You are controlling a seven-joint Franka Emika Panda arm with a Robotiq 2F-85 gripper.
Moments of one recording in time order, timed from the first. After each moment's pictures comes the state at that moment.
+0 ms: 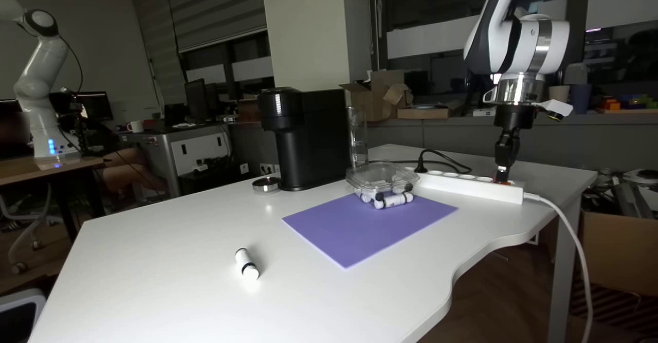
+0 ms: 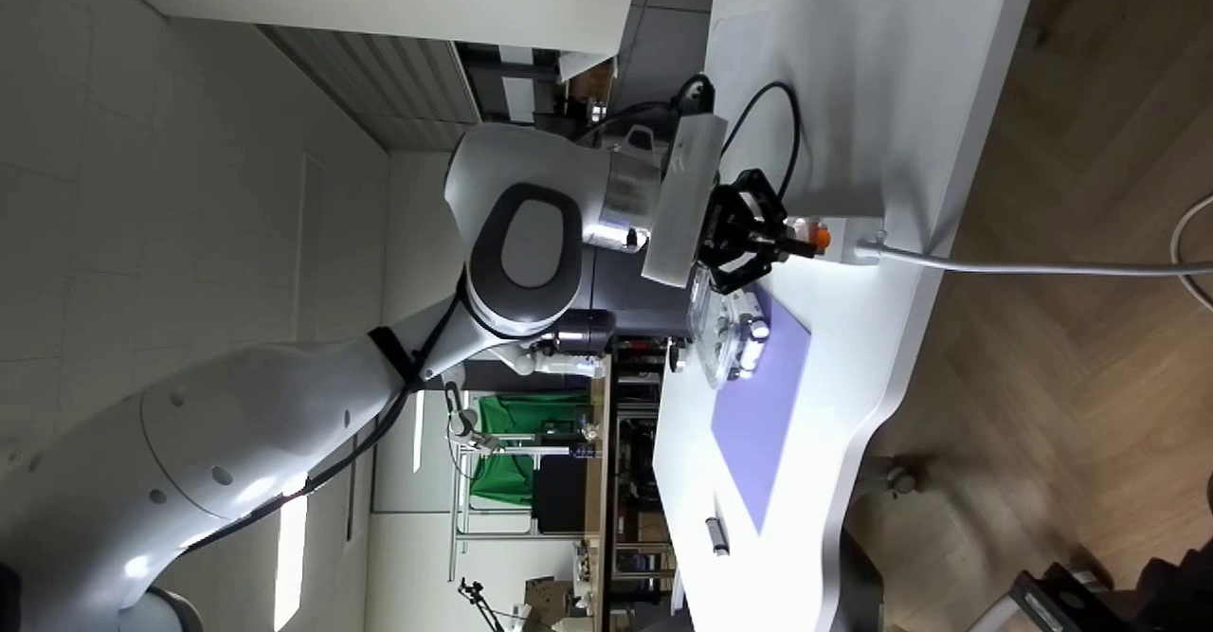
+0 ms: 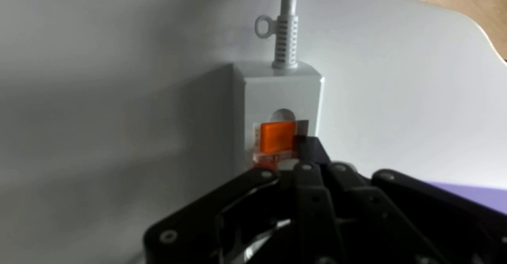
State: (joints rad) arm -0.55 0.61 -0.06 -1.93 0.32 2.43 -1.19
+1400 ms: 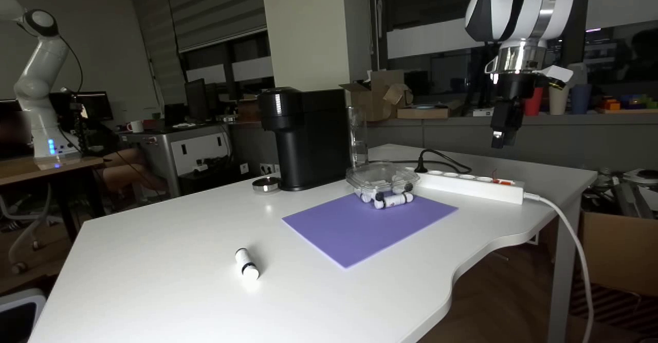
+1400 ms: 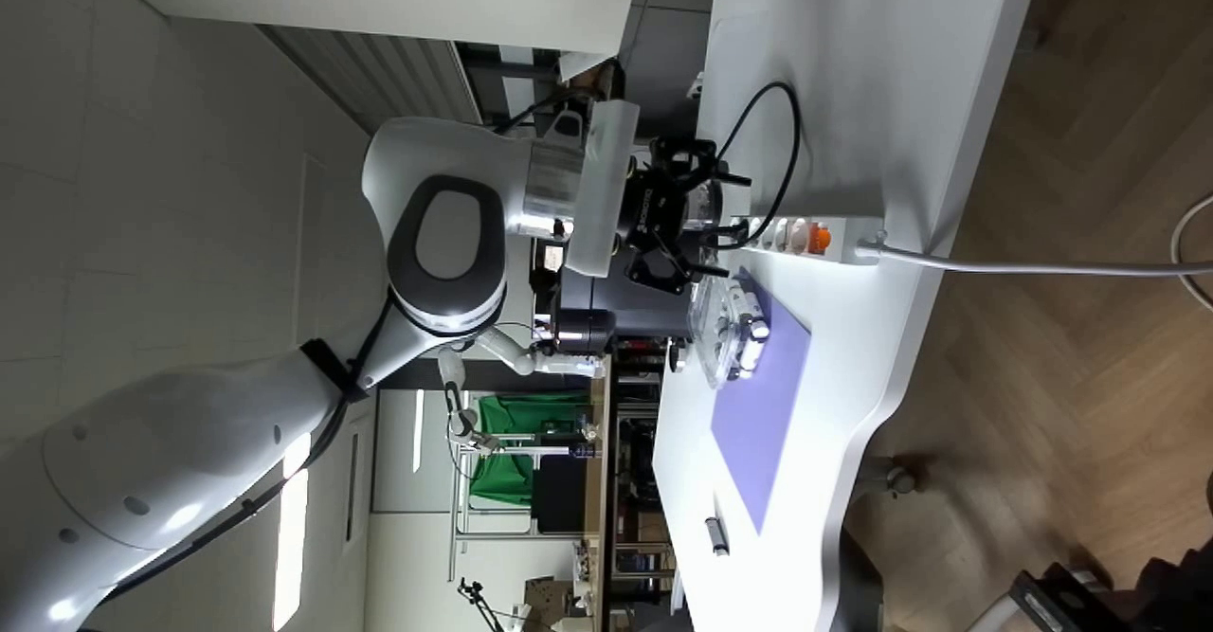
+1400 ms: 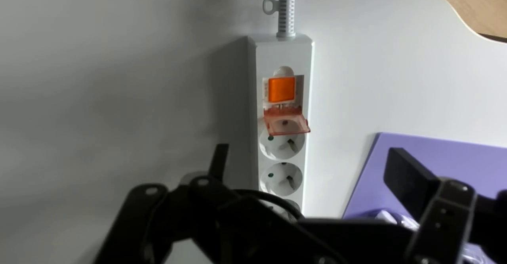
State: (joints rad) arm -0.50 0.49 -0.12 -1.94 0.31 2.37 -1.13
